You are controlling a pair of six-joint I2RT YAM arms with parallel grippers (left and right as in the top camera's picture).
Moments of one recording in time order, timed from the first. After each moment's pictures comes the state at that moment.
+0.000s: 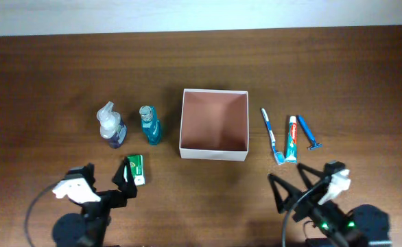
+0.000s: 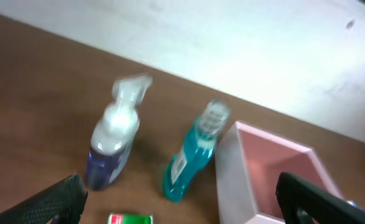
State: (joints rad) left arm 0.05 0.12 0.38 -0.46 0.12 -0.37; right arm -0.01 0.15 0.52 -0.64 -0.52 0.39
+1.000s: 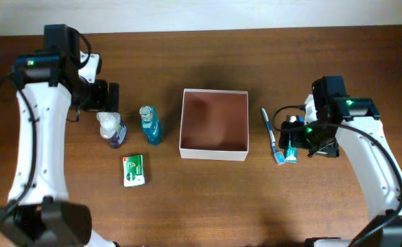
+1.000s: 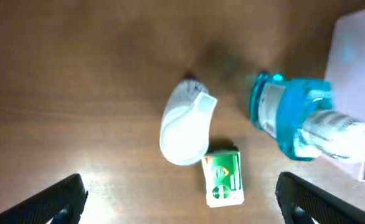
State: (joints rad) left arm 0.05 1.77 1.84 -1.40 -0.02 0.09; right arm -0.01 1.52 1.22 -1.18 -0.11 0.18
